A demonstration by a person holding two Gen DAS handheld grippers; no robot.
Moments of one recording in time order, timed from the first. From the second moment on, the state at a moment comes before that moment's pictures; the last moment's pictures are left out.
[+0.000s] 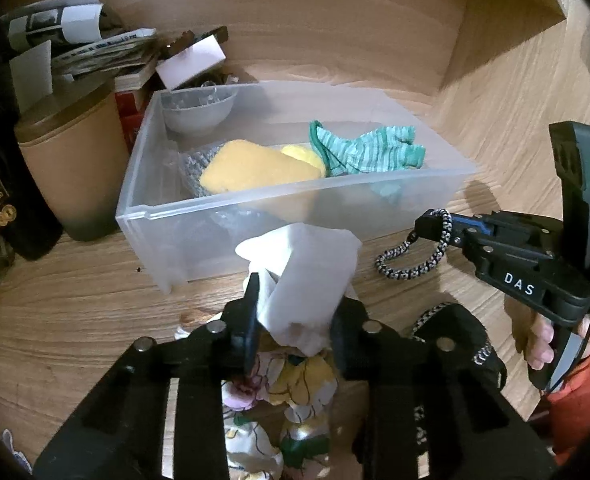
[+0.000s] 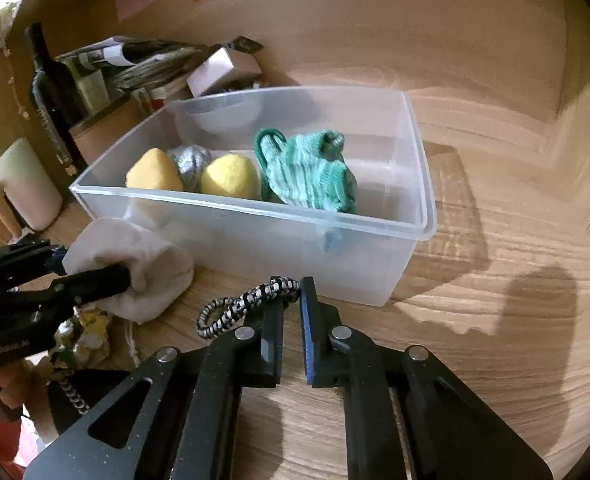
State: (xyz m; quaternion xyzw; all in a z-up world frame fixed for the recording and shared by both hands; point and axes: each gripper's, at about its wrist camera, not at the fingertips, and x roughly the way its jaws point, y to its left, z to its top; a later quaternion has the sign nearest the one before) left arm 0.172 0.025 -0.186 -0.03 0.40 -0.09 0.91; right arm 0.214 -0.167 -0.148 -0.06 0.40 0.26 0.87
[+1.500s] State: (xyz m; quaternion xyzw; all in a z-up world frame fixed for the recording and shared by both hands) left arm 0.251 0.027 -0.133 -0.01 0.36 -0.05 0.93; right arm 0.256 -0.124 -0.104 -0.10 0.35 0.26 0.90
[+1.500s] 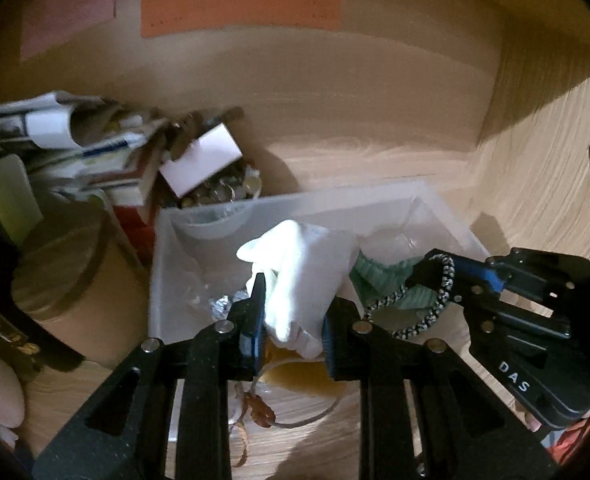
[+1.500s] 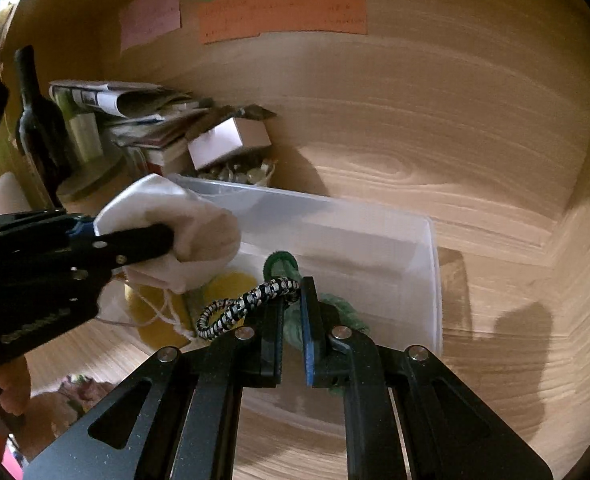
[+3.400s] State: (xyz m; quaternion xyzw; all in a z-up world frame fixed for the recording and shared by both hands) left arm 0.100 0.063 -0.190 -0.02 0.42 0.00 0.91; right arm 0.130 -0.142 -0.149 -0.07 0.40 0.30 0.87
